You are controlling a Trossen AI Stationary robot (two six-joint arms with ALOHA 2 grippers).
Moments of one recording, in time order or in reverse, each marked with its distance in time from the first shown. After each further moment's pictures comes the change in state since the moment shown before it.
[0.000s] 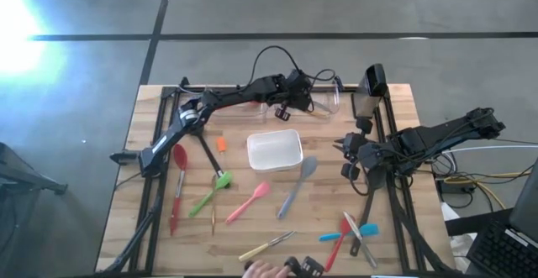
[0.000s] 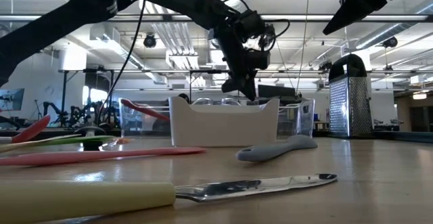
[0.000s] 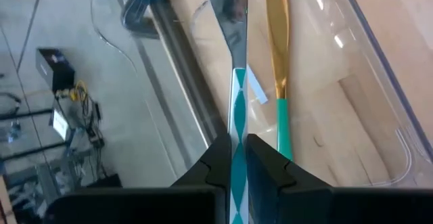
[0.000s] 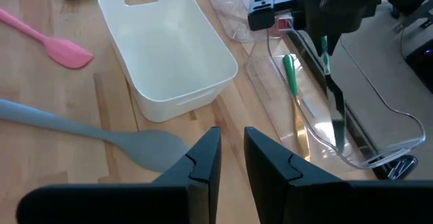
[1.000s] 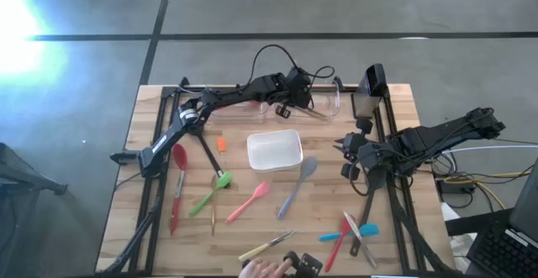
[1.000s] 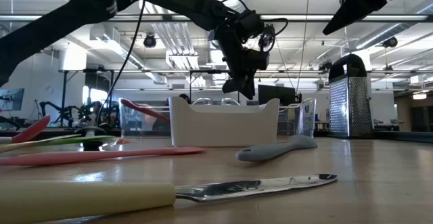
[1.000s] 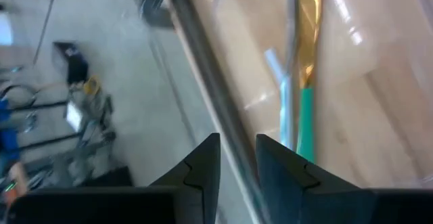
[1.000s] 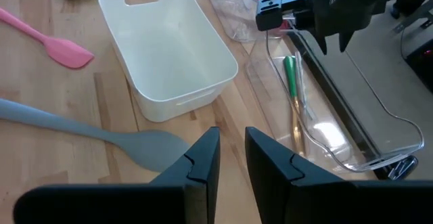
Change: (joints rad) left arm 0.007 0.000 -0.005 0.038 -0.066 0.002; right arm 0.000 0.000 0.000 0.000 0.000 0.001
